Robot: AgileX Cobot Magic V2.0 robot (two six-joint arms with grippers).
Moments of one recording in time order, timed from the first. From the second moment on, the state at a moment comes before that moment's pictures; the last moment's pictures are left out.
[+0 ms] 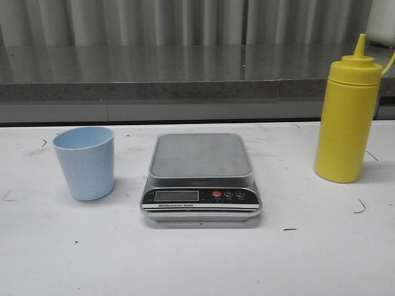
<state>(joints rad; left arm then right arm) -0.03 0.00 0.01 -0.02 0.01 -0.09 -0.01 -0.01 0.03 0.06 -0.01 -0.03</state>
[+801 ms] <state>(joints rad) -0.03 0.00 0.01 -0.02 0.00 -0.09 -0.01 -0.01 0.03 0.06 -0.01 -0.03</state>
